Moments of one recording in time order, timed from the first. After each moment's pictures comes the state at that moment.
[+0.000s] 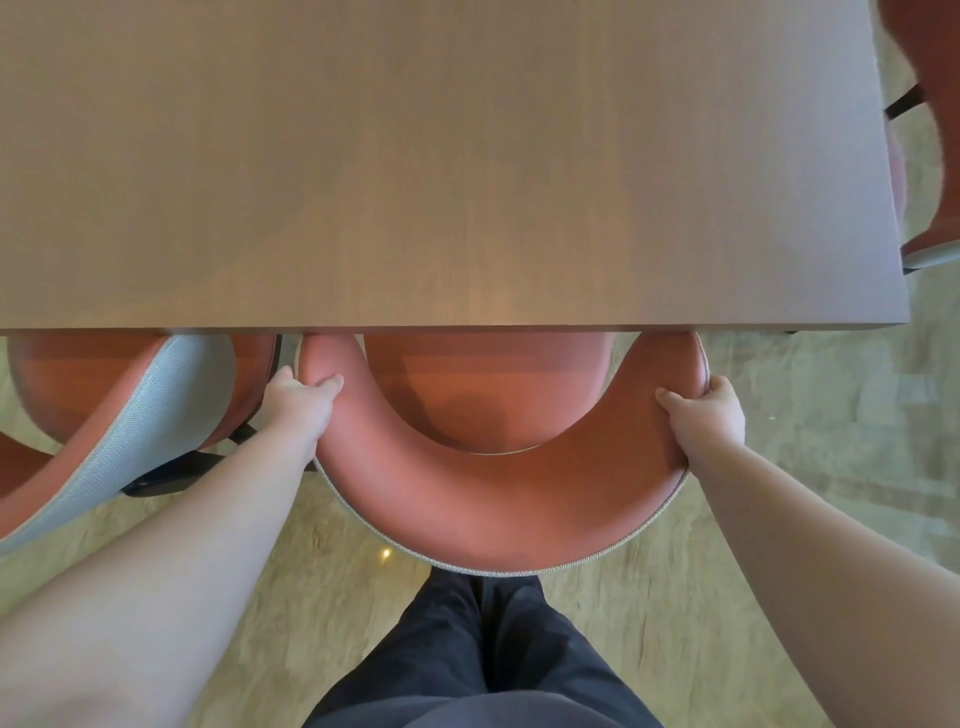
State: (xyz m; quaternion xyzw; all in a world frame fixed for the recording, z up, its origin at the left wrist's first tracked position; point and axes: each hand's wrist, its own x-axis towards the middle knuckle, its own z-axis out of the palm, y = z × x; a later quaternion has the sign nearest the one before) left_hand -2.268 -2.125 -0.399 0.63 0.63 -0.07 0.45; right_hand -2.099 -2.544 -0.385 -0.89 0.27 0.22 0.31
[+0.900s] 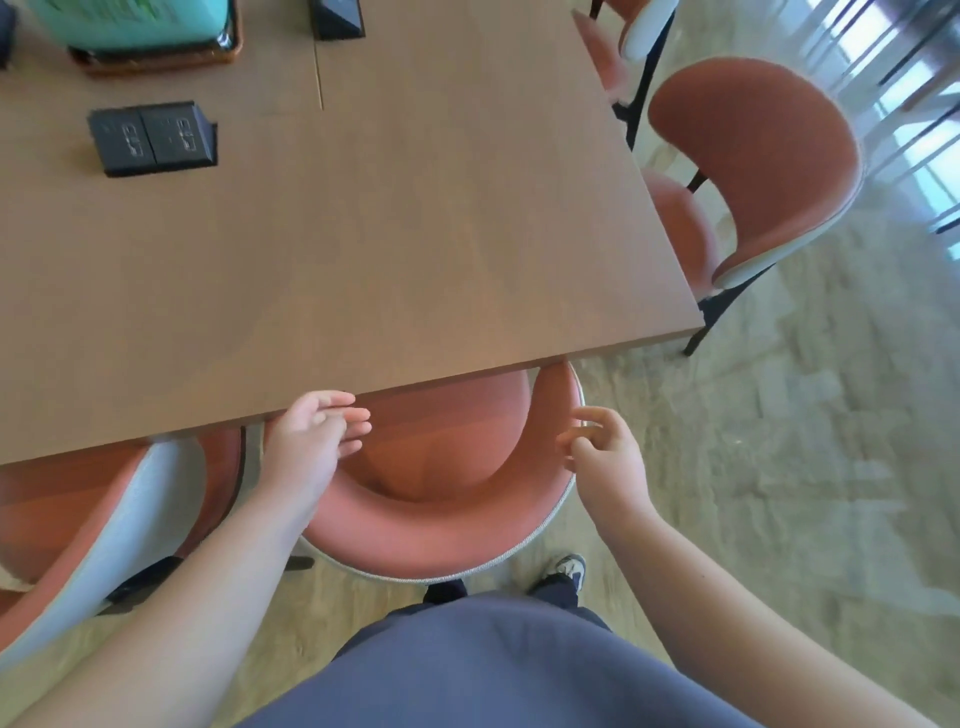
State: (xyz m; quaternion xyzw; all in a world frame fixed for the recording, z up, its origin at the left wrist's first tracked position) left_hand -2.250 -2.229 -0.214 0.65 0.41 -0.01 0.63; right_hand -2.203 -2.528 -0.203 -0.78 0.22 0.19 0.55
